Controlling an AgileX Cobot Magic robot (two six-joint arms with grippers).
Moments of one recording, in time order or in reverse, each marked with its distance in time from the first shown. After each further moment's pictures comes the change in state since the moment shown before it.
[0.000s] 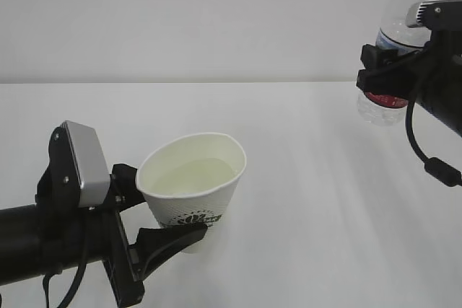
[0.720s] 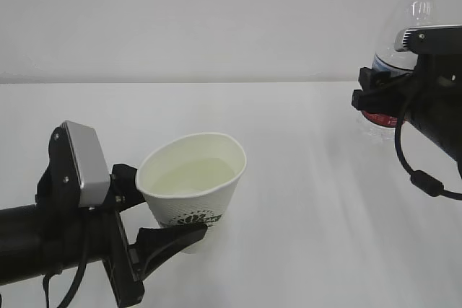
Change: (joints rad) left arm 0.000 0.000 0.000 0.000 0.000 0.000; right arm 0.000 0.111 0.000 0.035 -0.048 -0.004
